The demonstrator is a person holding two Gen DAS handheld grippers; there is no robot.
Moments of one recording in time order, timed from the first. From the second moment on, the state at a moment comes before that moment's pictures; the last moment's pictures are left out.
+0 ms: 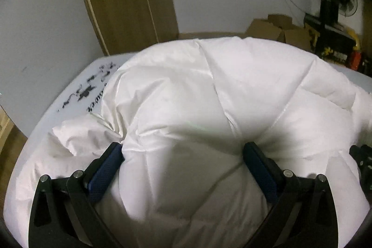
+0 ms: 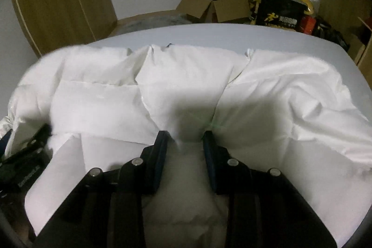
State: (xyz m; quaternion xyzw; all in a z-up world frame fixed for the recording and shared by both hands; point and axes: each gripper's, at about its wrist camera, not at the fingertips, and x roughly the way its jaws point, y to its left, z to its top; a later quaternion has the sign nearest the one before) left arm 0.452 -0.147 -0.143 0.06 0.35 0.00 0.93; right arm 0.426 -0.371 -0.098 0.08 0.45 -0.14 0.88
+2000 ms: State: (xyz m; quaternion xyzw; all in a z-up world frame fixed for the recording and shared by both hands) left arm 0.531 -0.065 -0.170 -0.03 0.44 0.01 0.90; right arm 0.443 -0.475 -0.112 0.11 0.47 -0.17 0.86
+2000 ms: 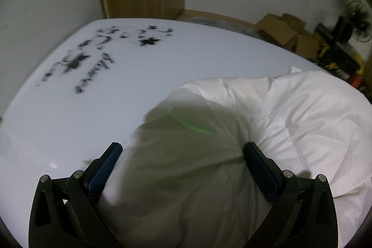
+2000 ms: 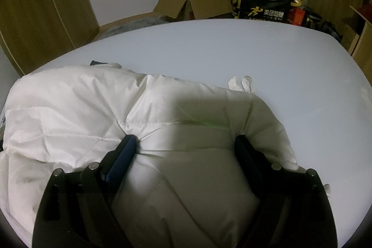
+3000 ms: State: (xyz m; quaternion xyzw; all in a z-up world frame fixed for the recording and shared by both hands) left arm 0.508 -0.160 -0.169 0.05 0.41 -0.03 0.91; right arm 0.383 -0.559 -0.045 0.23 0.39 -0.30 0.84
